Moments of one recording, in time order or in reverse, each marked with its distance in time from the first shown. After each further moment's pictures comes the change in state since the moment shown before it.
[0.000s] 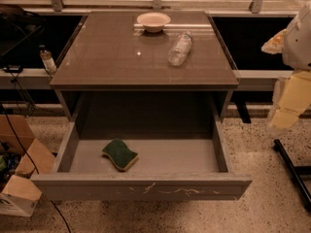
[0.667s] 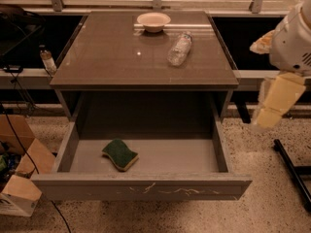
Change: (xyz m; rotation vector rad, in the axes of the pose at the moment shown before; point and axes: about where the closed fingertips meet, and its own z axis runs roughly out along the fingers) arm -0.021 -0.001 0.010 0.006 -0.067 -0.010
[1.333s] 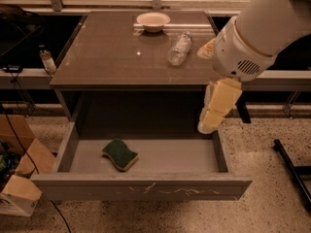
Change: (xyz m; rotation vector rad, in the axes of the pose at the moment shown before) arm -0.083 0.010 0.046 -0.060 -0.155 -0.105
